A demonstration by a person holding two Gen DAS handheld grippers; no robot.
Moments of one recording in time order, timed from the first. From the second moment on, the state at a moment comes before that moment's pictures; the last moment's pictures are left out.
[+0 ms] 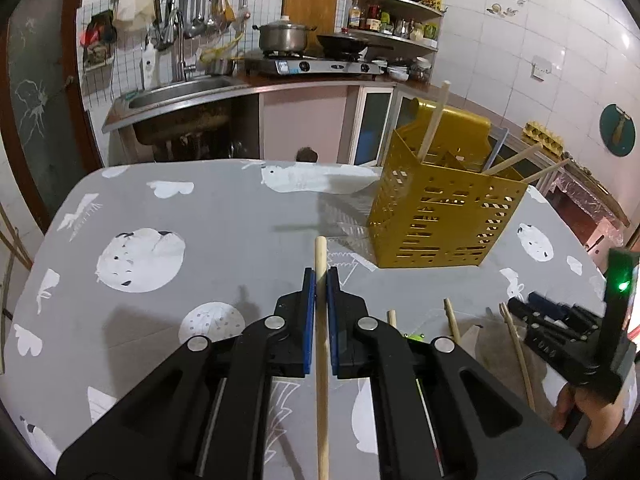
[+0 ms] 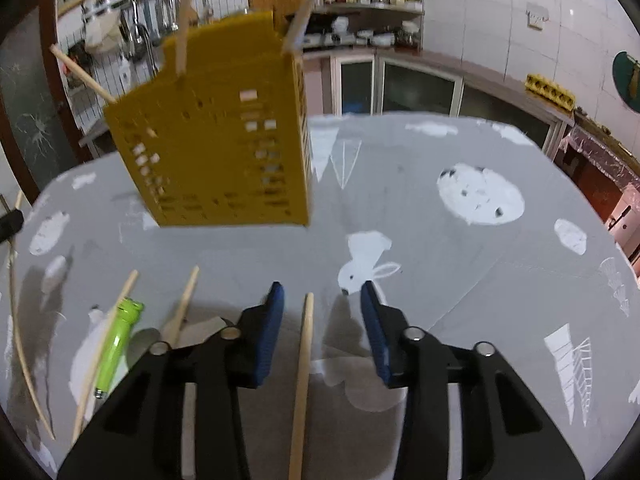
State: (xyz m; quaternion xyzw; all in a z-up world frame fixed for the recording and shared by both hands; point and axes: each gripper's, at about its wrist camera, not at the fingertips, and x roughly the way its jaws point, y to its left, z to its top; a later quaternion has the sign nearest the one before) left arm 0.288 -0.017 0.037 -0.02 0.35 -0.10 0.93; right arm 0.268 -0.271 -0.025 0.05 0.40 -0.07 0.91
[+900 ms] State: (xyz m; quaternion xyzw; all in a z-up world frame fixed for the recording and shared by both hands) left arm 0.260 -0.021 0.055 -0.01 0.30 -0.10 0.95; right arm 0.212 -0.268 0.055 0.06 0.25 -0.05 0.96
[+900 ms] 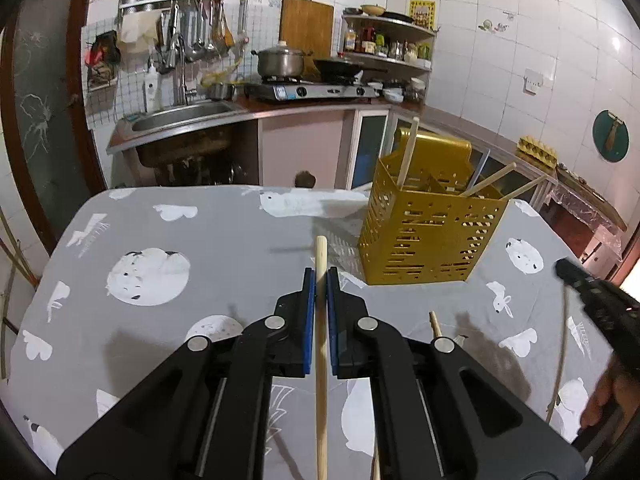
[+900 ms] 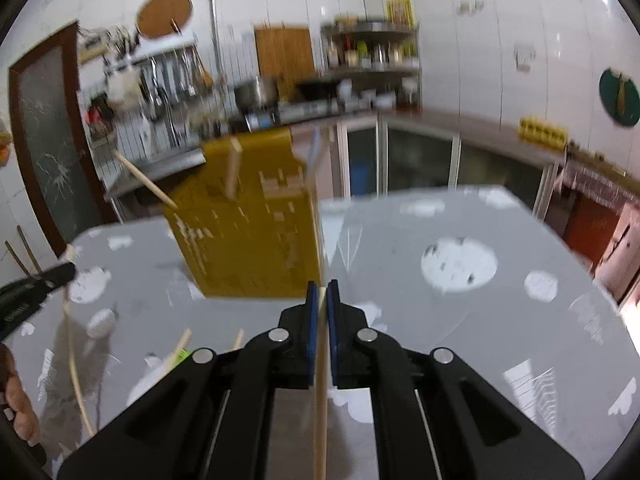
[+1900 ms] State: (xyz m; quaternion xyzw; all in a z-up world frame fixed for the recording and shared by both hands) left arm 0.202 -0.011 0.110 -0.04 0.19 -0.11 0.97; right arm 0.129 -0.258 0.111 0.03 0.08 -0.05 1.00
